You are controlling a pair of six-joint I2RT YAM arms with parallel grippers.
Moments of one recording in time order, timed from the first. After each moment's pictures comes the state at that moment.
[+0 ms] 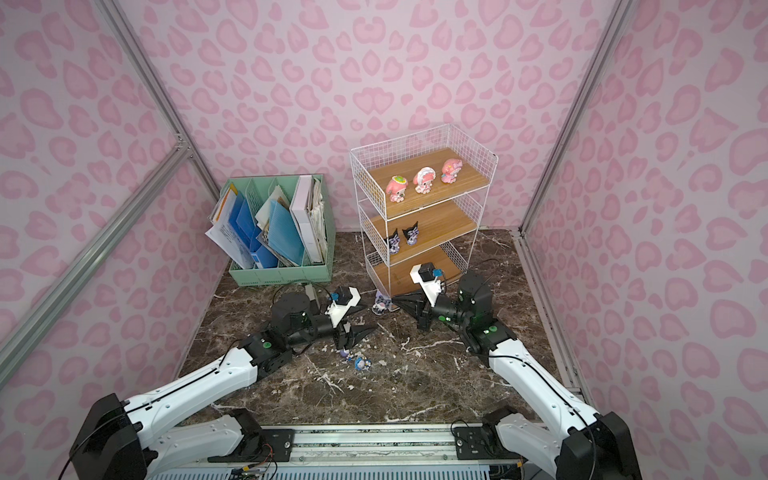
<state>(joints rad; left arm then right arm) -0.70 1.13 0.70 0.18 0.51 0.03 0.45 1.09 0.71 0.19 -0.88 0.07</state>
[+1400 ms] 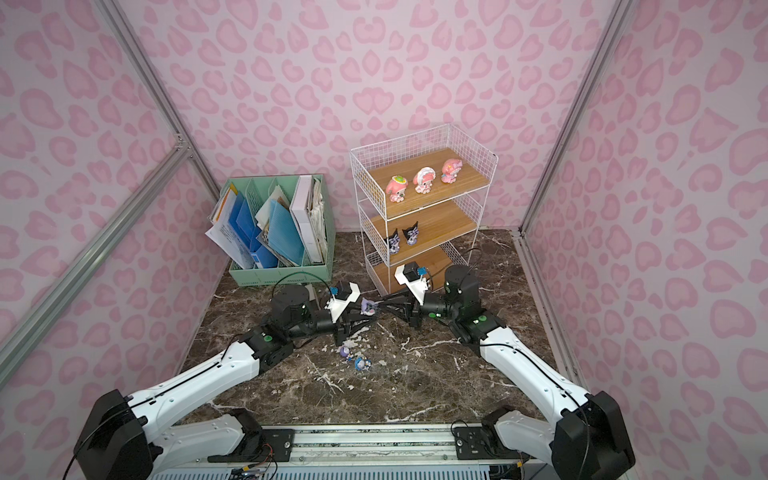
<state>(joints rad) -0.68 1.15 0.72 0.18 0.52 0.01 0.55 1.15 0.78 0.15 -0.85 0.05</state>
